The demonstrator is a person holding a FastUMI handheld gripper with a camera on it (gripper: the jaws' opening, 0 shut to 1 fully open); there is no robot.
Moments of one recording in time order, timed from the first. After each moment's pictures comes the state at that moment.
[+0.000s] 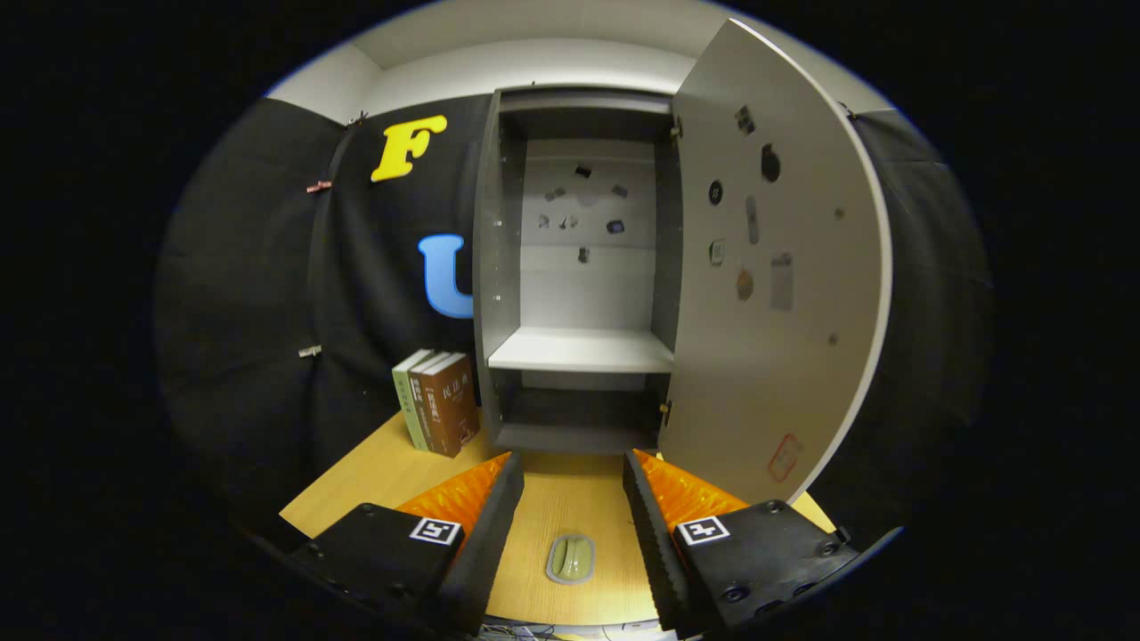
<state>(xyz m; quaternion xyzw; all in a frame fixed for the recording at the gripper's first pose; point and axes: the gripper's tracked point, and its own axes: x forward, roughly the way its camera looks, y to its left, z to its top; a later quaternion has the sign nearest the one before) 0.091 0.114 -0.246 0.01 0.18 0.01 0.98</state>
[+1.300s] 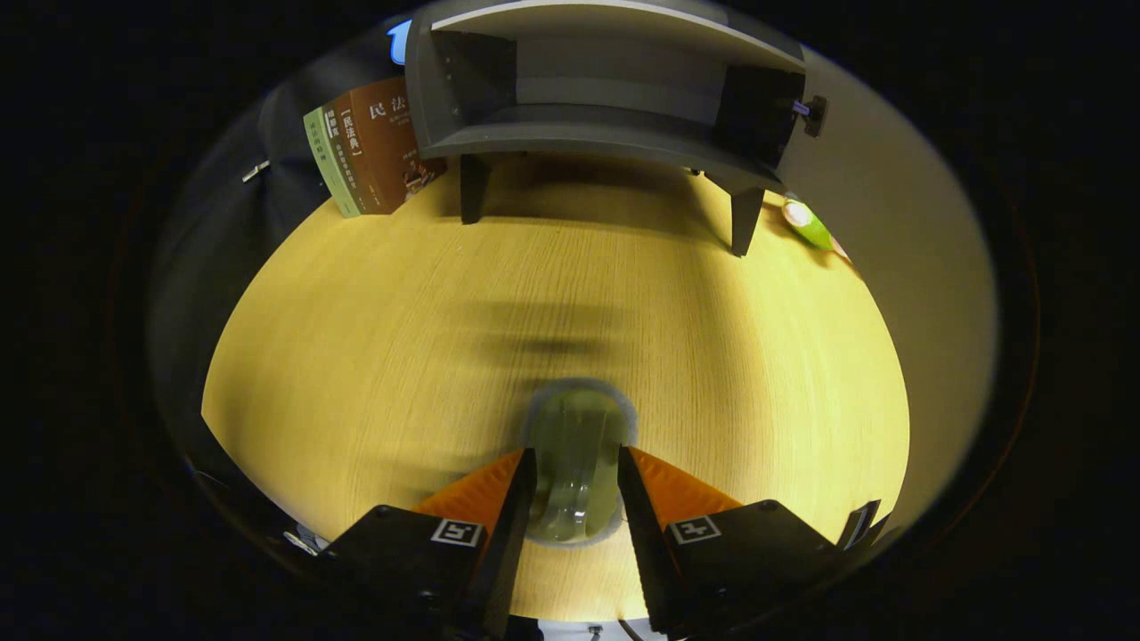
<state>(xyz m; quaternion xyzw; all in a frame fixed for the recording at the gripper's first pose) 0.143 0.115 -0.598 -0.03 0.52 0.05 0.85</state>
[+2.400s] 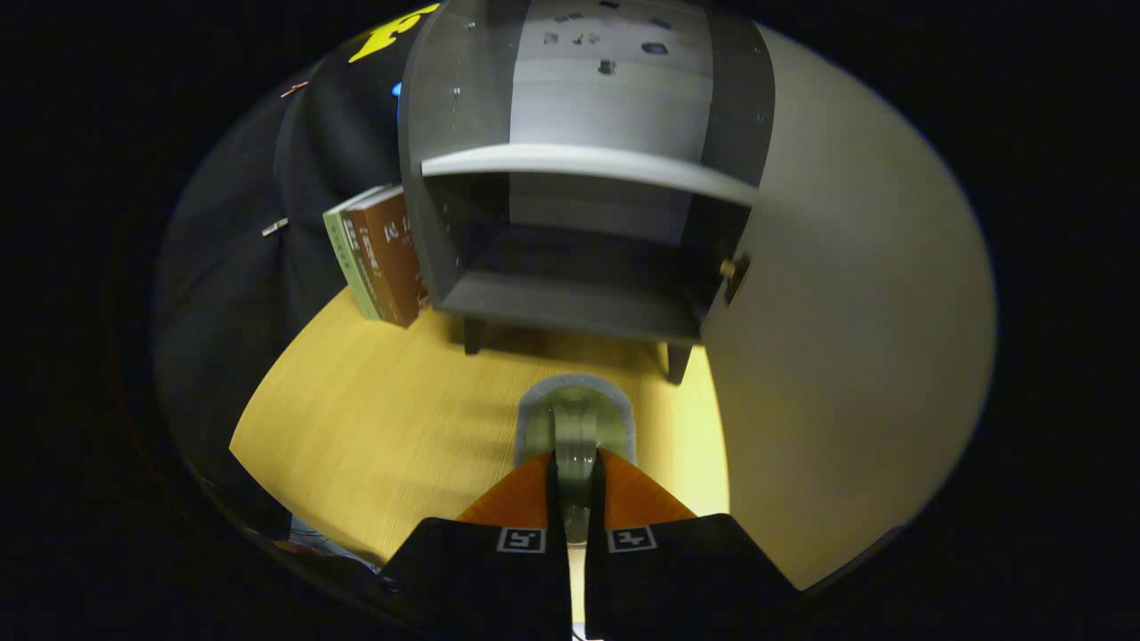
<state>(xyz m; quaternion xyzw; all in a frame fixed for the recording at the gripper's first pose) 0.227 0.080 -0.406 -0.03 0.36 0.06 0.93</state>
